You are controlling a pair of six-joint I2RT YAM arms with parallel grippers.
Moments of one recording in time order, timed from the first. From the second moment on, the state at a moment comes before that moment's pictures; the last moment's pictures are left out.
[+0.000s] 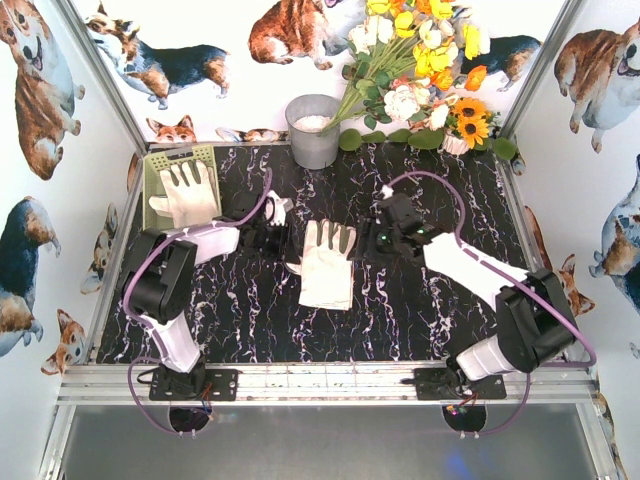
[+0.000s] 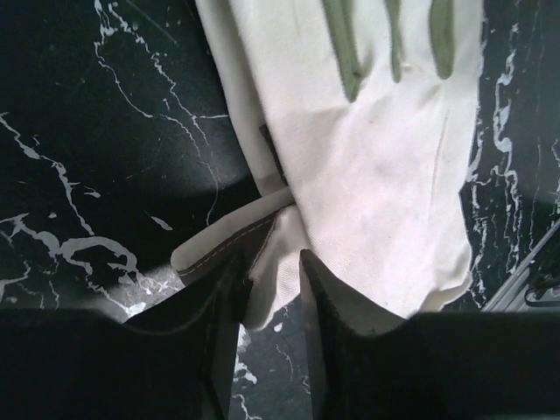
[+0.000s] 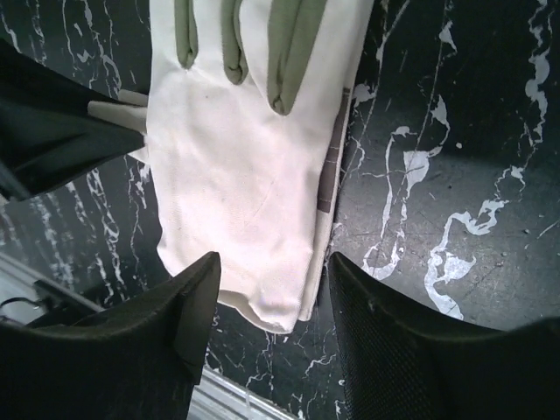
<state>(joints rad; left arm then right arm) -0.35 1.80 0.98 -0.17 0.56 -0.27 0.50 1.45 0.95 -0.39 -0.18 0.65</state>
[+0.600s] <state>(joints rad) -0.37 1.68 1.07 -0.35 0.63 -0.26 0.39 1.53 0.77 -0.17 -0.43 0.80</state>
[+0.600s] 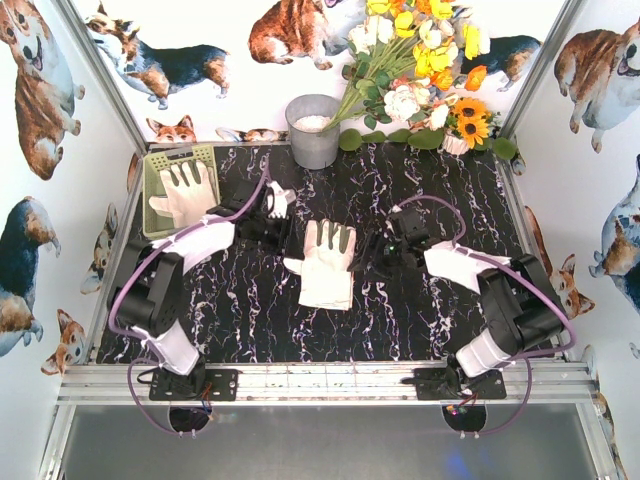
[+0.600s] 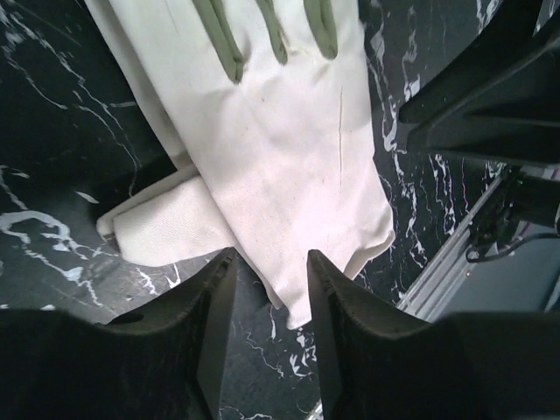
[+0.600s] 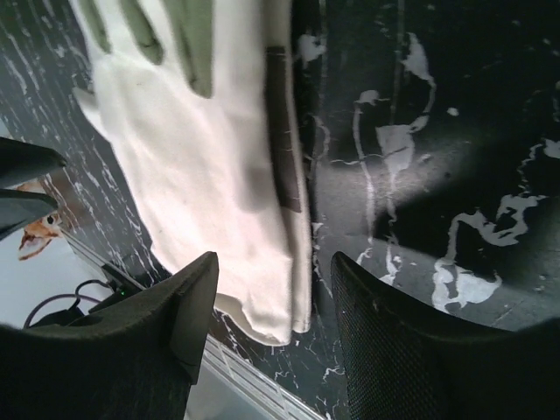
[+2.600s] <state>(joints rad) -0.19 1.48 1.05 -0.22 0.74 -0.54 0.35 1.39 0.90 -0.10 -0.70 0.83</state>
